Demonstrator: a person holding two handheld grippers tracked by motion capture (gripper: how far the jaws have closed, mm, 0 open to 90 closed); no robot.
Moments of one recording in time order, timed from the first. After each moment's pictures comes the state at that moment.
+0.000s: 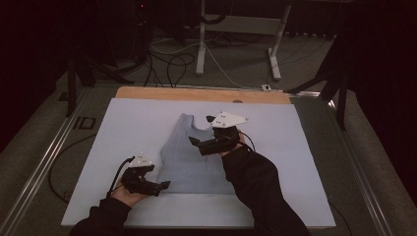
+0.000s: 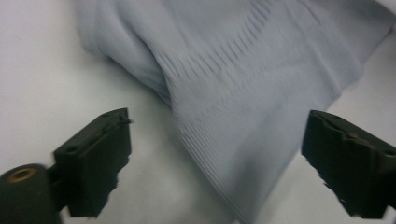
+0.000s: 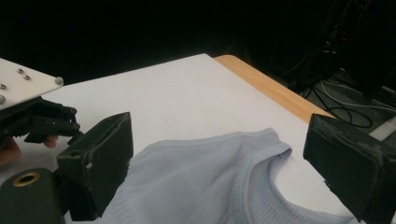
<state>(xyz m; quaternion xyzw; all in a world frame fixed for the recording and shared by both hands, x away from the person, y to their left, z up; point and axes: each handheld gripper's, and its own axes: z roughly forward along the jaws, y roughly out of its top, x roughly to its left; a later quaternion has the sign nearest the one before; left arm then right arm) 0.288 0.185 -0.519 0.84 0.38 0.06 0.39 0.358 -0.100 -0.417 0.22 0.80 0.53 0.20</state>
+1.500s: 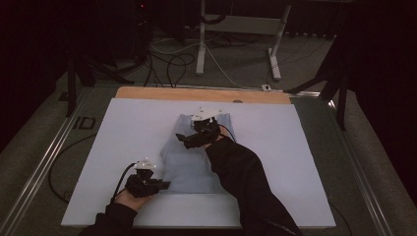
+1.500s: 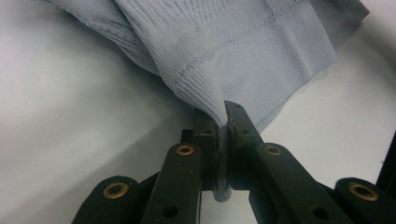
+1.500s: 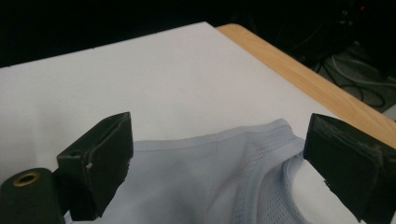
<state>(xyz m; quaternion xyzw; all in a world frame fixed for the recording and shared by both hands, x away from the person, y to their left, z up) 0.279 0.175 -0.521 0.83 0.41 0.00 0.38 0.409 -0.051 -0.448 0.23 0.83 0.48 0.18</state>
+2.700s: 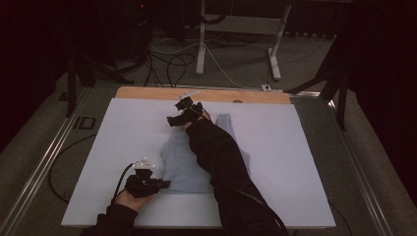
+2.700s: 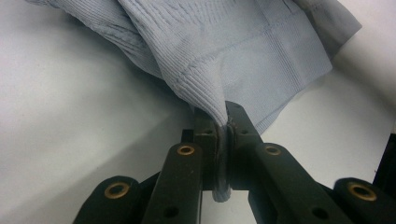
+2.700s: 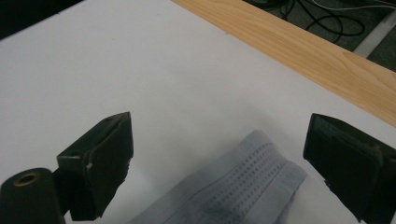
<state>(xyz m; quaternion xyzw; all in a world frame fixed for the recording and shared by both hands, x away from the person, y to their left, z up) 0.276 0.175 -0.519 0.82 0.41 0.00 0.40 0.501 0.005 -0.480 0.35 0.83 0.39 0.17</state>
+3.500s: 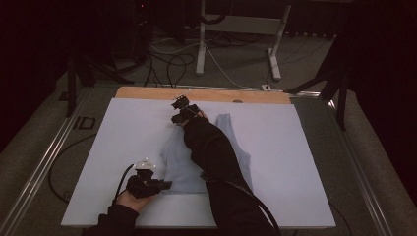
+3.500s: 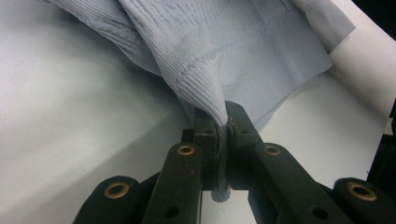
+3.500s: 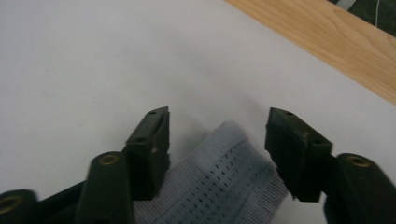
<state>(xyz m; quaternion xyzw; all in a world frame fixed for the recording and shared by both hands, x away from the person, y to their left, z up) 0.276 0.173 -0.521 0.82 0.41 -0.01 0.40 0.531 0.022 -0.506 0.39 0.85 0.30 0.19</state>
